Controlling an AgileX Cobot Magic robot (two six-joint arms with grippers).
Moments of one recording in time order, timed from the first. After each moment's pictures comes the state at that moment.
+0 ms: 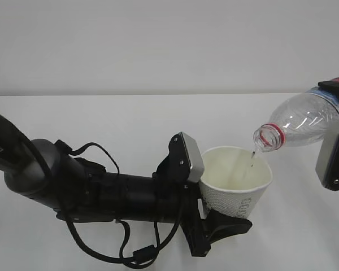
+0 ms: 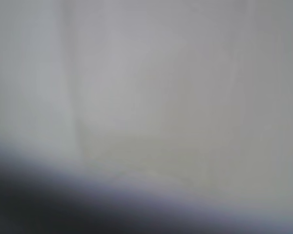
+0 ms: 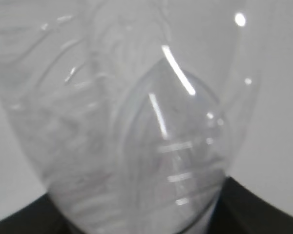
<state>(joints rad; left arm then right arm) -0.72 2.17 -0.94 0.87 -0.97 -0.44 0.07 1.32 -0.35 -0.26 -0.72 -1.38</state>
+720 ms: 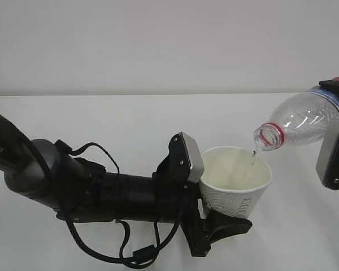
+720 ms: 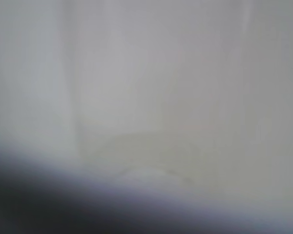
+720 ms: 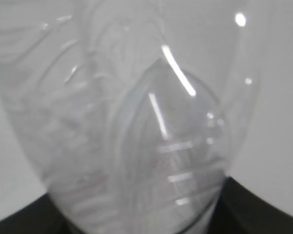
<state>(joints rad) -0.72 2.17 -0.94 0.87 -0.97 -0.44 0.07 1.32 -0.35 -0.25 -0.73 -1.38</state>
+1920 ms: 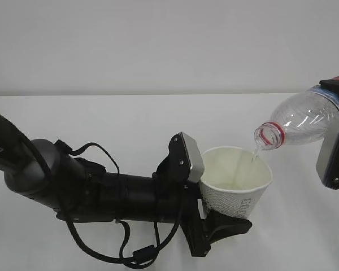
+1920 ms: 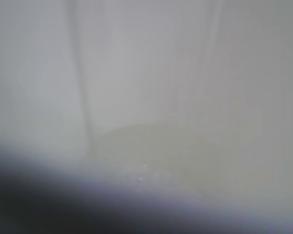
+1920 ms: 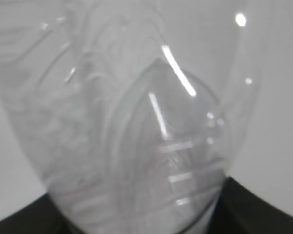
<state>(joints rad) -0.72 2.17 -0.94 0.87 -0.97 -0.44 0.07 1.32 -0.35 -0.25 -0.73 -1.39</state>
